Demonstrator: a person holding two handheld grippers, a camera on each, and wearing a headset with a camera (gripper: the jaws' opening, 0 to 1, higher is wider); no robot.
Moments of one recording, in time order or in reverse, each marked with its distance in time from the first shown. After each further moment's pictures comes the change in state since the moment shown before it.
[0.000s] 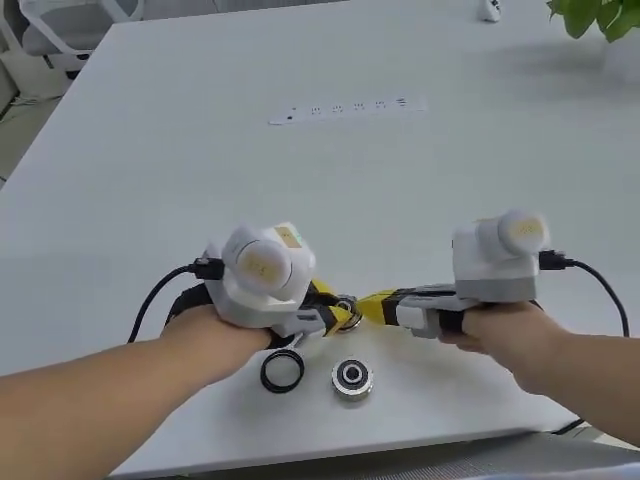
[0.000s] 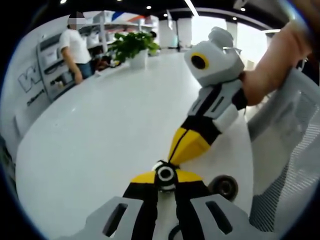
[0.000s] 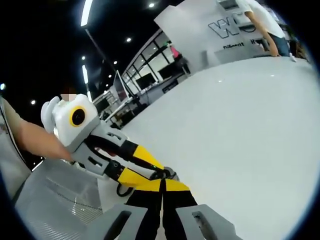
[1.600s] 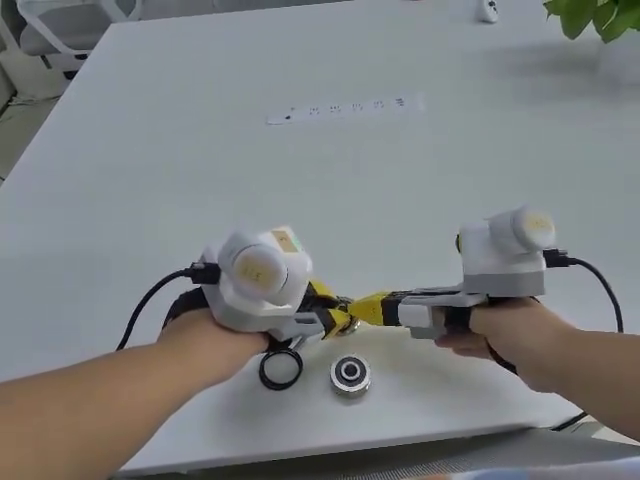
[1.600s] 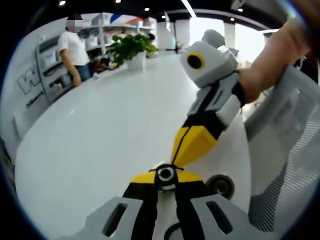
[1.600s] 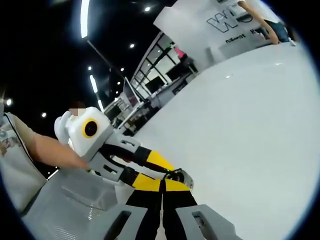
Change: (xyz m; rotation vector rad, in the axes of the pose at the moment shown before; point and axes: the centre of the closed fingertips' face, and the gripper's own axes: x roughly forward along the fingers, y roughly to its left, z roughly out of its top) left arm -0.002 -0.006 -0.001 0.011 -0.019 -0.008; right arm -0.003 0.020 0.004 0.082 -0.022 0.122
